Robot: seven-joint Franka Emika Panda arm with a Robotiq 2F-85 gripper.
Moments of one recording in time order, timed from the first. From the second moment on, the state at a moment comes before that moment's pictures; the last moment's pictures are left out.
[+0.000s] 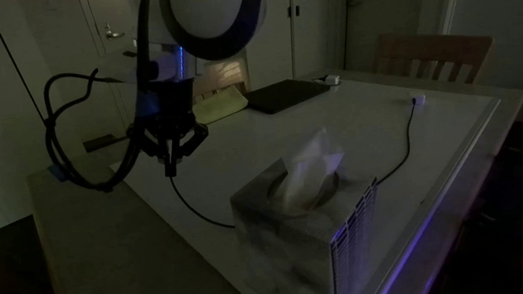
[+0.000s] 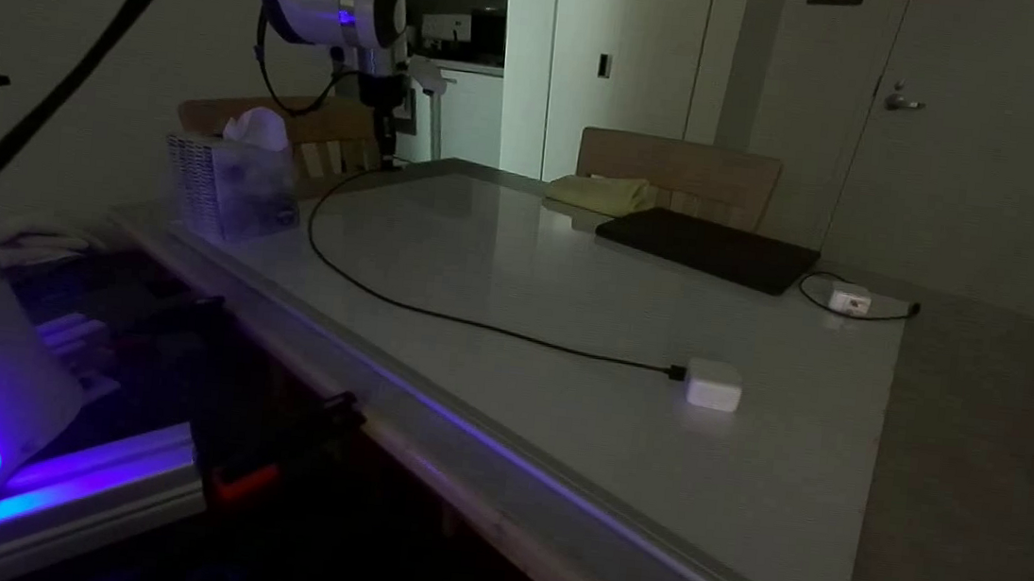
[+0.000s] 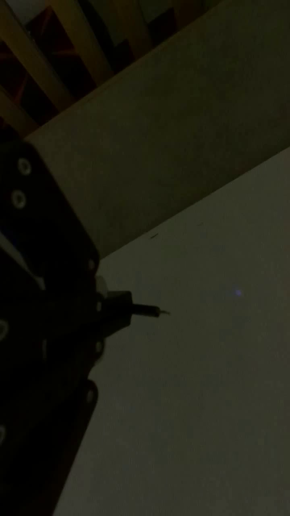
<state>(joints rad) 0.18 0.74 0.37 -1.74 -0.34 2.64 -1.92</state>
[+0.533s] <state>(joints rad) 0.18 0.78 0.45 -1.74 -0.32 2.65 -2.20</state>
